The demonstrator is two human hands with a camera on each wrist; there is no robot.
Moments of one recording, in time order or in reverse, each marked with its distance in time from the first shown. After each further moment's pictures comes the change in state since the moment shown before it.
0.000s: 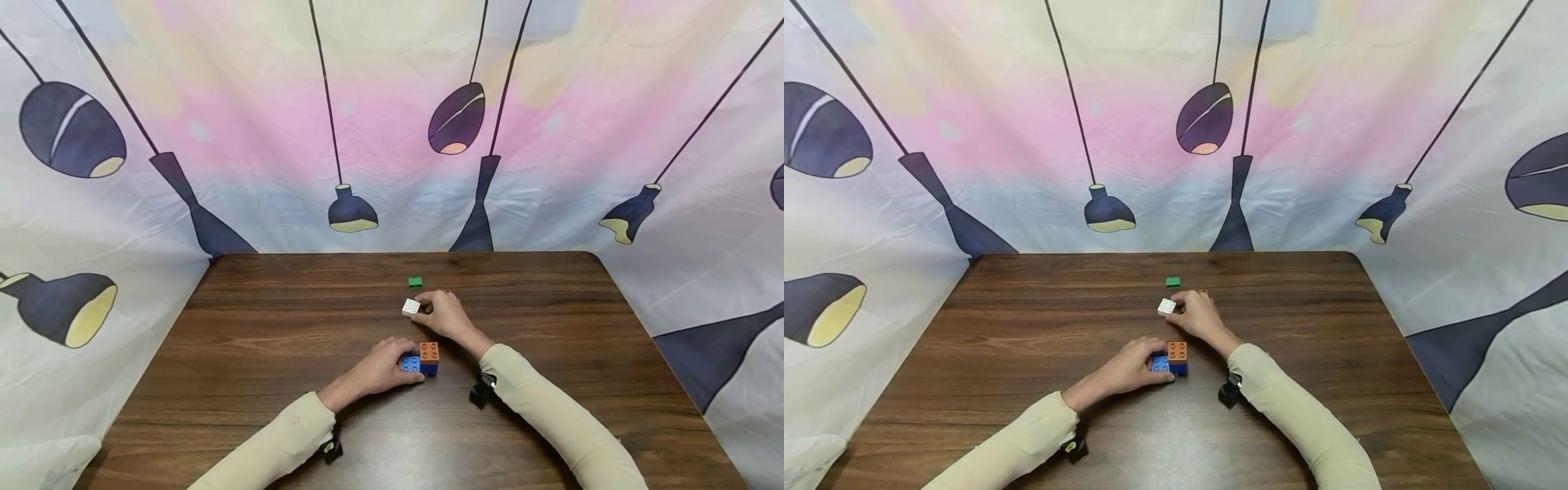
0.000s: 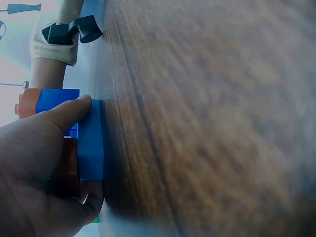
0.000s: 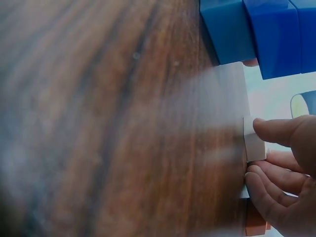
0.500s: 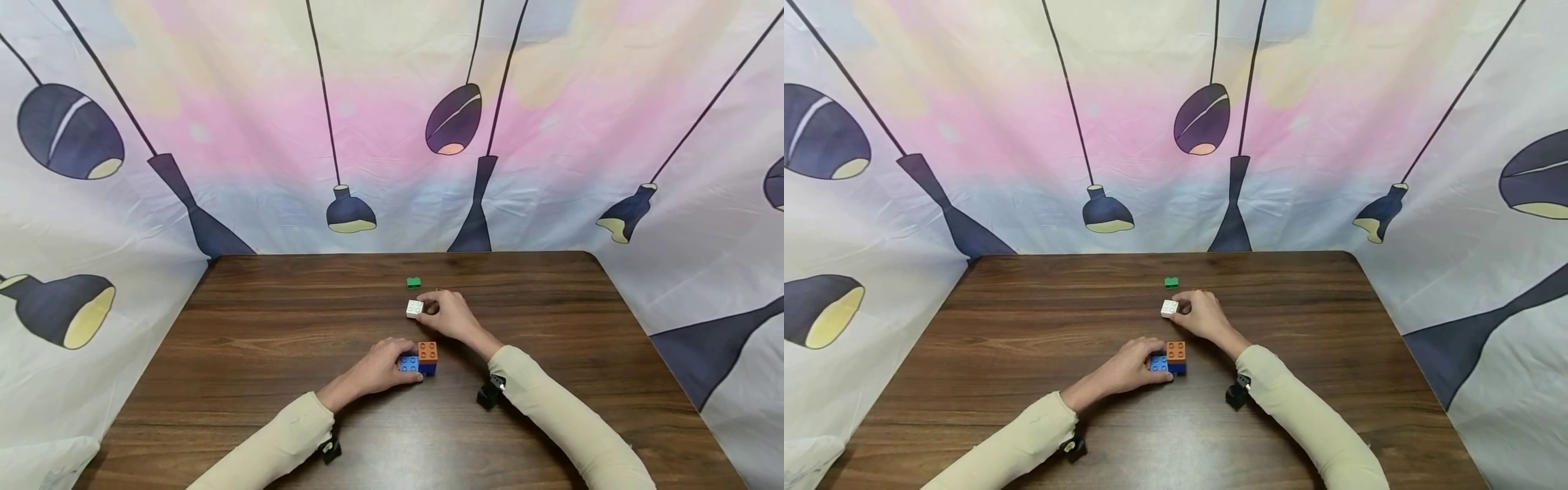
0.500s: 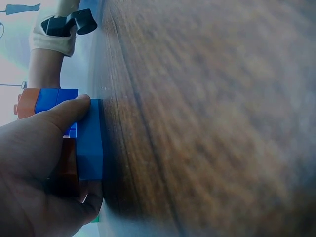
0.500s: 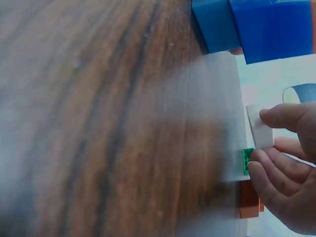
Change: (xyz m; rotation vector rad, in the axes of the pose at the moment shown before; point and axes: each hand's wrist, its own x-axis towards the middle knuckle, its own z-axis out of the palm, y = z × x) left_hand 0.002 -0.002 0.001 0.016 0.003 0.016; right_hand -0.009 0.008 -0.015 0.052 0.006 -0.079
